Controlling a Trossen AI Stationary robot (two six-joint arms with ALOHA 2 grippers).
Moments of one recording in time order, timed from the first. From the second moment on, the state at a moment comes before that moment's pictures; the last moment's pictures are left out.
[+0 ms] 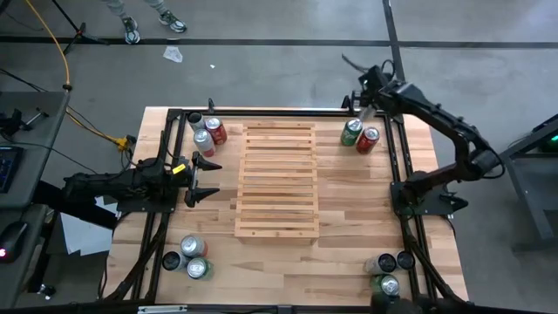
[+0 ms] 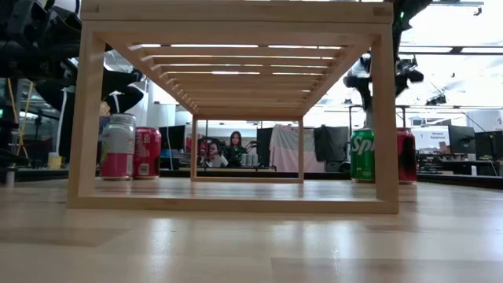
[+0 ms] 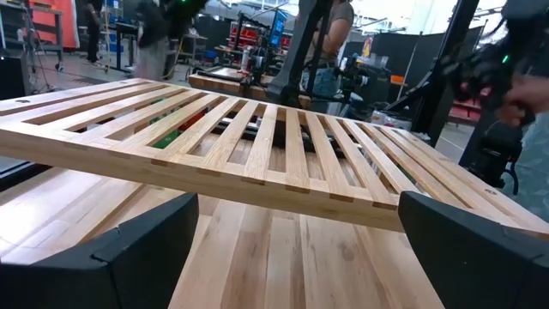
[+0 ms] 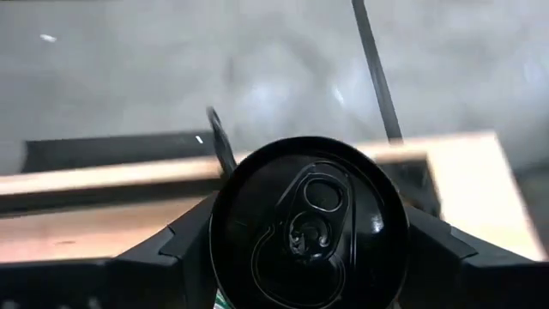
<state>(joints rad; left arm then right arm) 0.06 0.01 0.01 0.01 0.01 -0.18 -0.88 1.36 1.22 -0.87 0.51 0.59</state>
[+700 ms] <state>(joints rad) 0.06 0.01 0.01 0.01 0.01 -0.18 -0.43 1.46 2.00 -1.16 -0.01 -0.09</state>
